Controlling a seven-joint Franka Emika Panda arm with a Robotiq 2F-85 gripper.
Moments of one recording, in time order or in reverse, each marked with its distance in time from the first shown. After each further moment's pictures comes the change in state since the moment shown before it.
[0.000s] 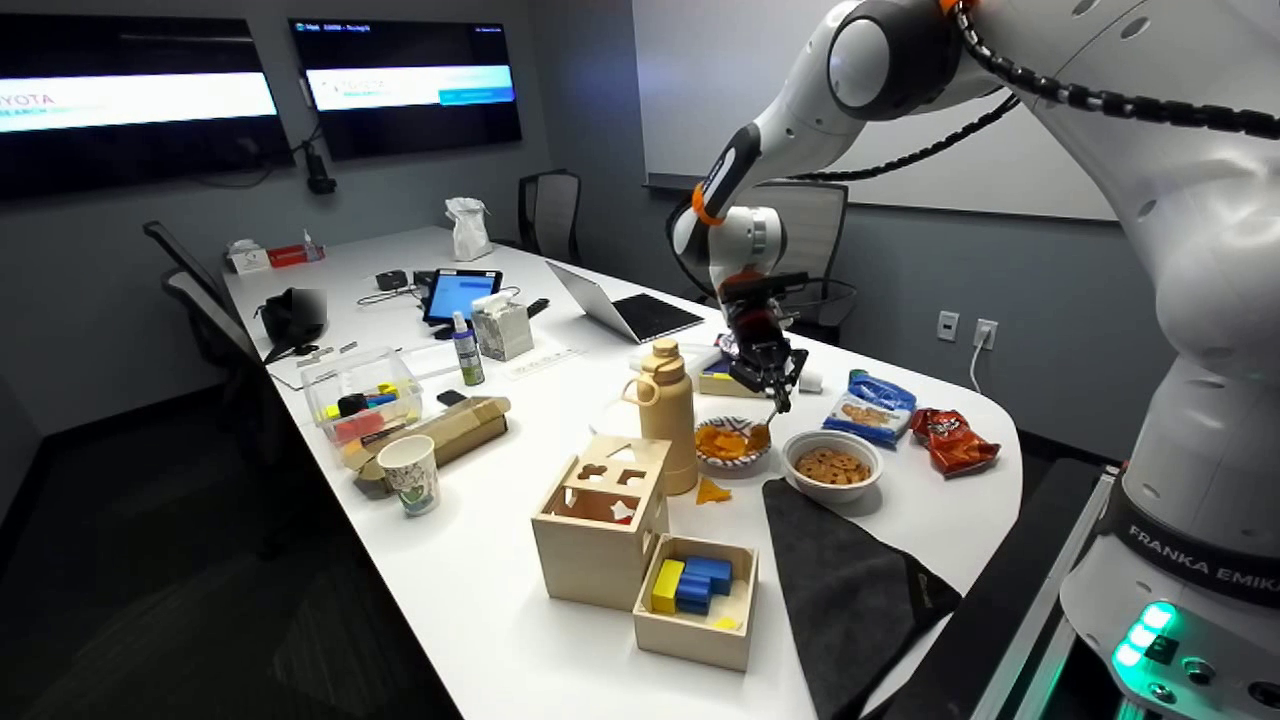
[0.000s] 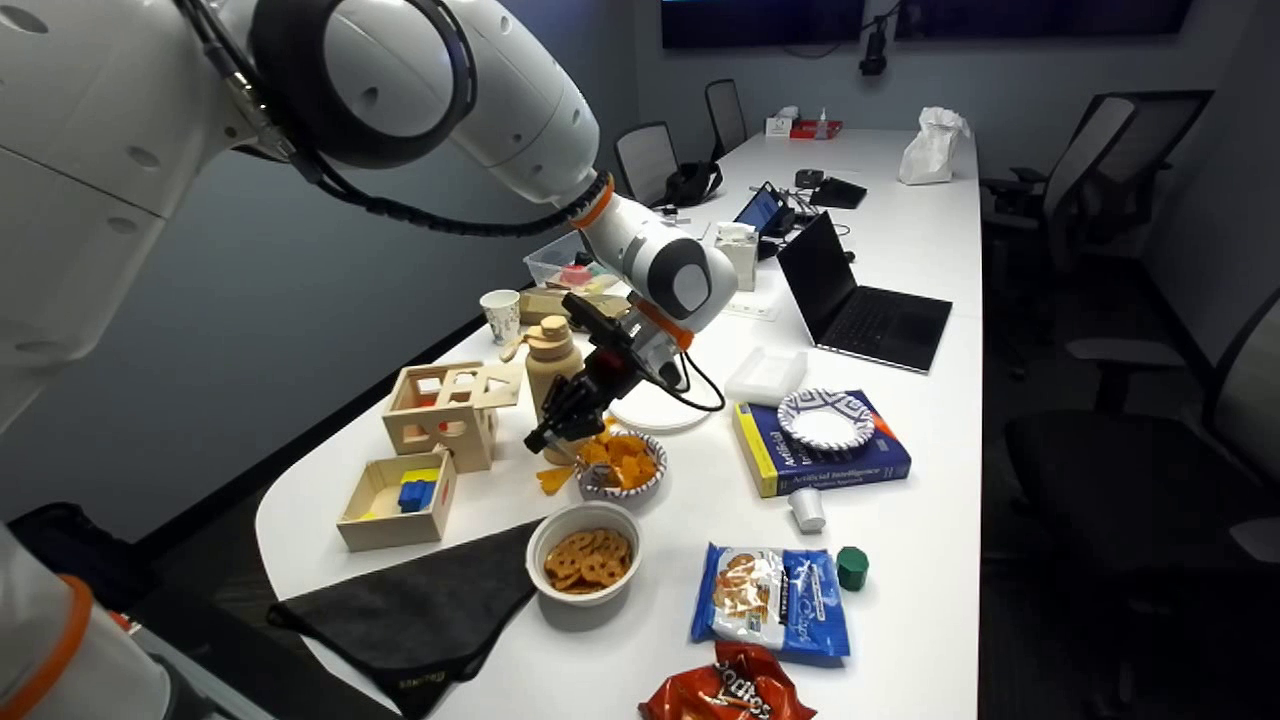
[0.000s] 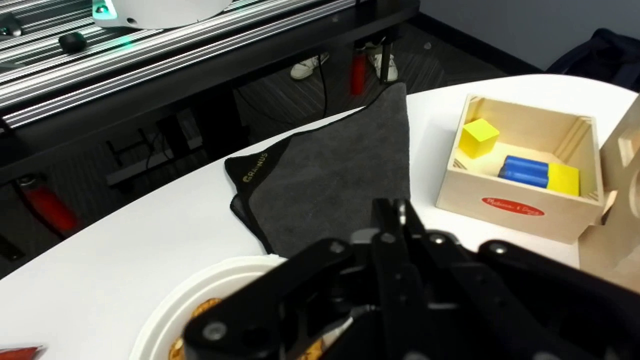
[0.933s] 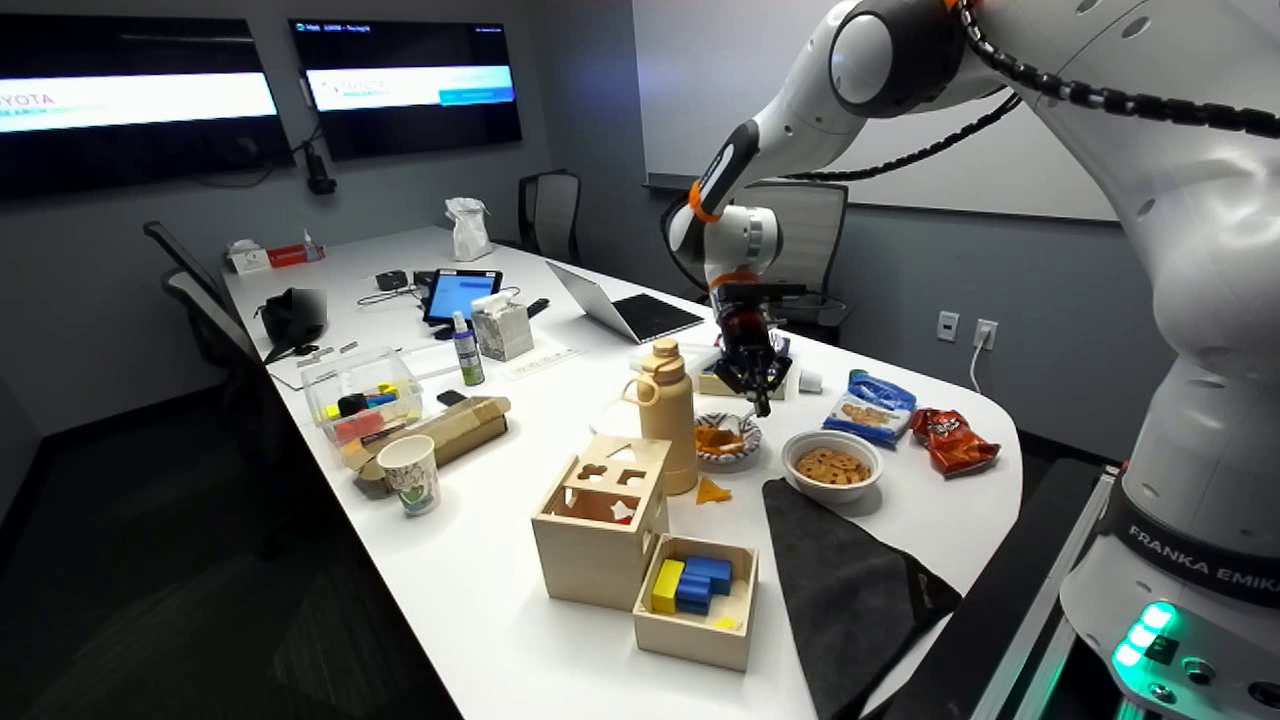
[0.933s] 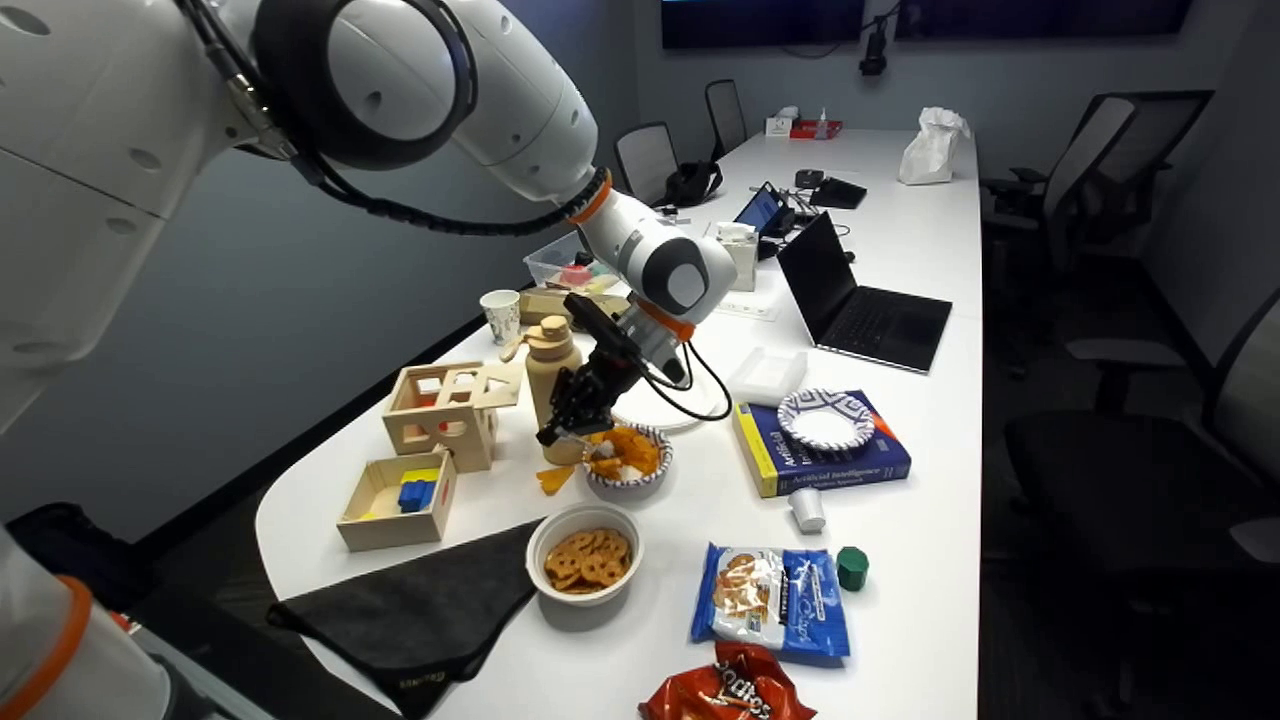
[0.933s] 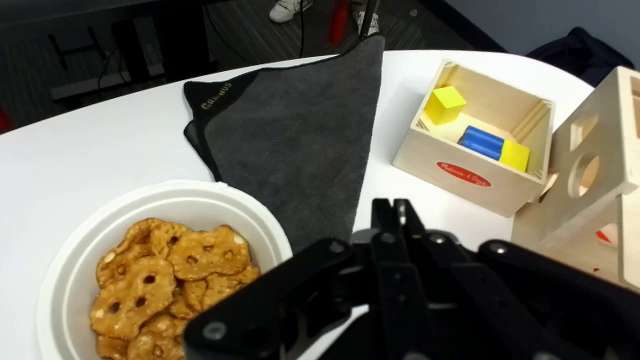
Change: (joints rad) arm -0.017 -0.004 0.036 0.001 0.028 0.119 -0.156
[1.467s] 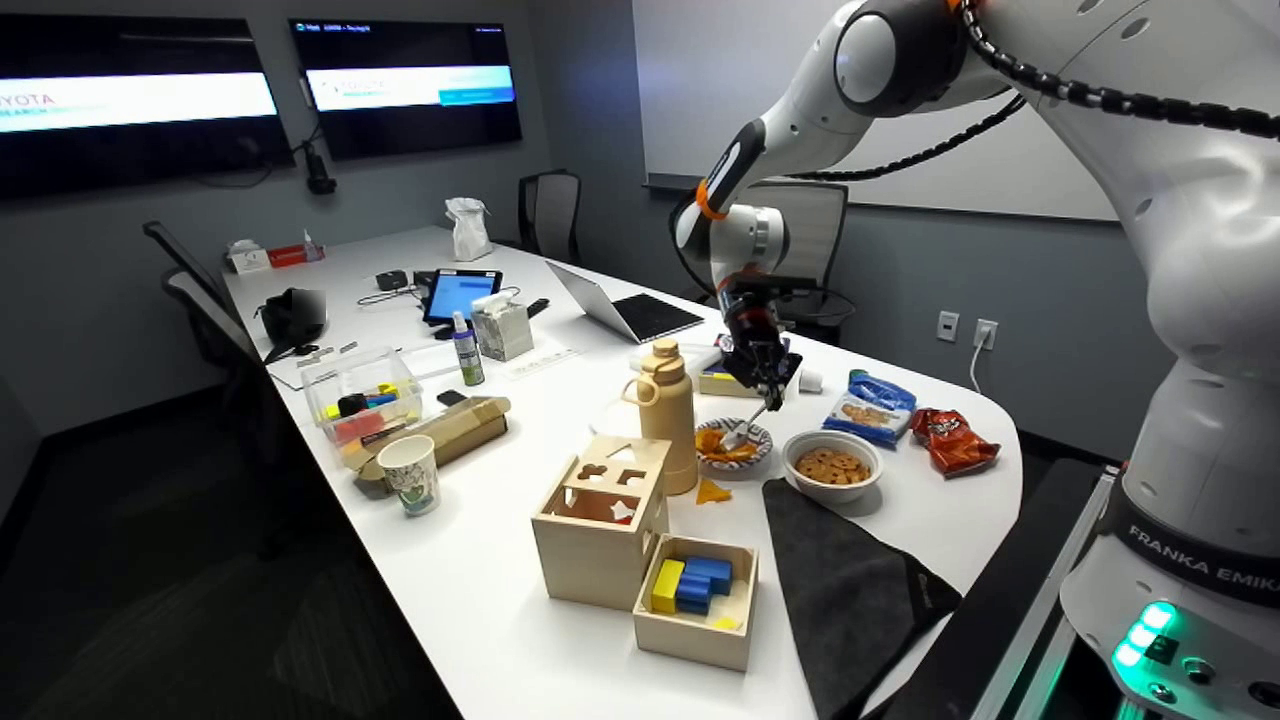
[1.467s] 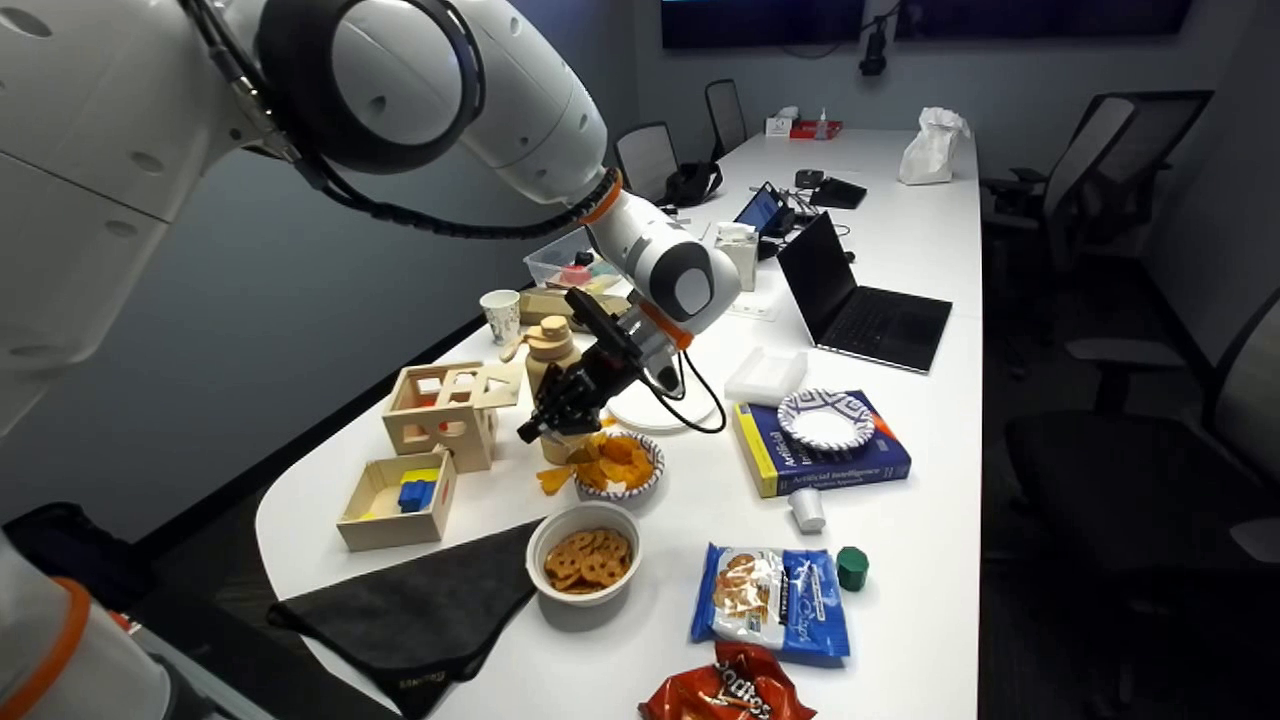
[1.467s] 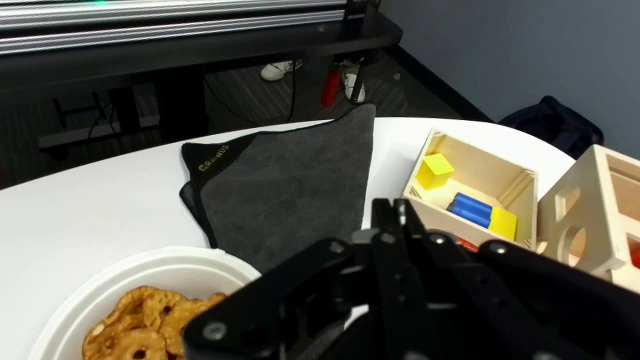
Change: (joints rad) arm -0.030 0.002 0.010 0.000 0.016 -0.137 -0.036
